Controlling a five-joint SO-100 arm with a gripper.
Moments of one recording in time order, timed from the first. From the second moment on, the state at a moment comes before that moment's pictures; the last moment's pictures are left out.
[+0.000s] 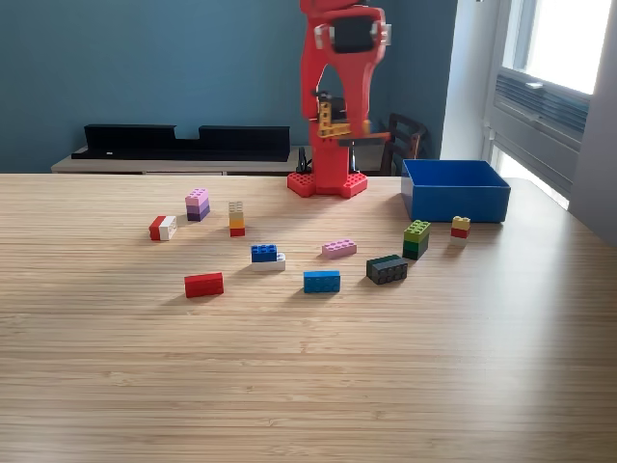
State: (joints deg) arm -12.9 102.7 76.6 92.9 19.3
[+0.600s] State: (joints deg) arm -59.9 104.0 85.5 93.4 23.6
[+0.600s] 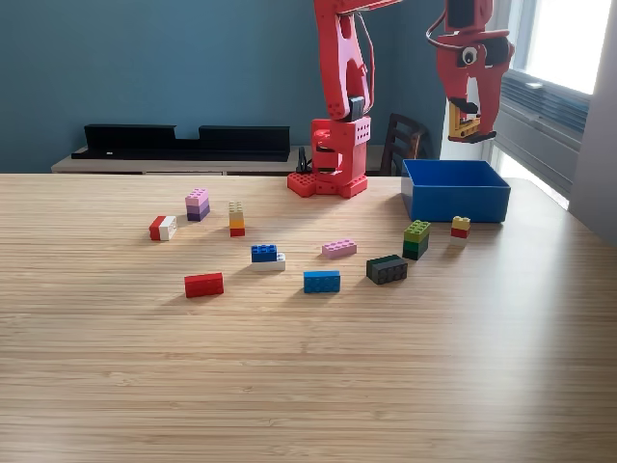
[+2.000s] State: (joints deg) arm -63.8 83.3 65.1 96.9 17.7
